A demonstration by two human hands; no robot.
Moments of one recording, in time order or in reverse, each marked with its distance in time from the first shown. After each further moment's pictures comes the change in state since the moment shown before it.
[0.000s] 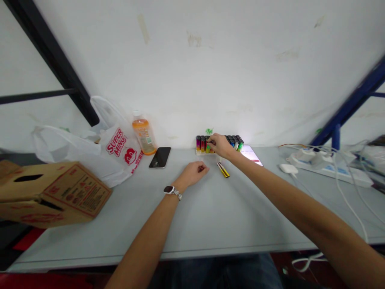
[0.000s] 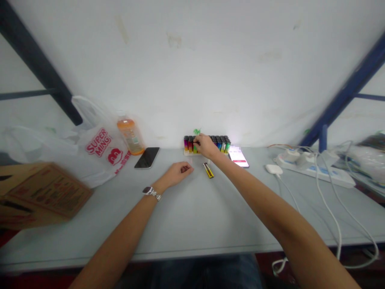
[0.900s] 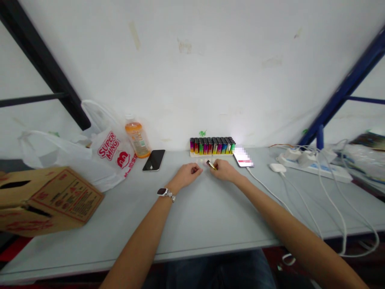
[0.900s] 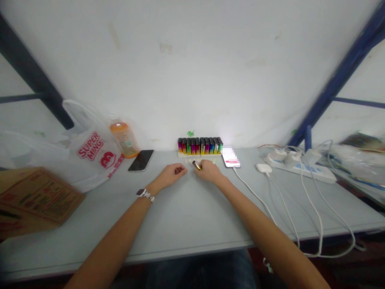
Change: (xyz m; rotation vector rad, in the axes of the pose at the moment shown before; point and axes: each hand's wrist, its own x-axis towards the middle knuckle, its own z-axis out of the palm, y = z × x) left_hand 0.001 0.009 -0.001 0.033 0.008 0.019; right_hand -0.099 -0.023 -0.010 0.014 -0.251 0.462
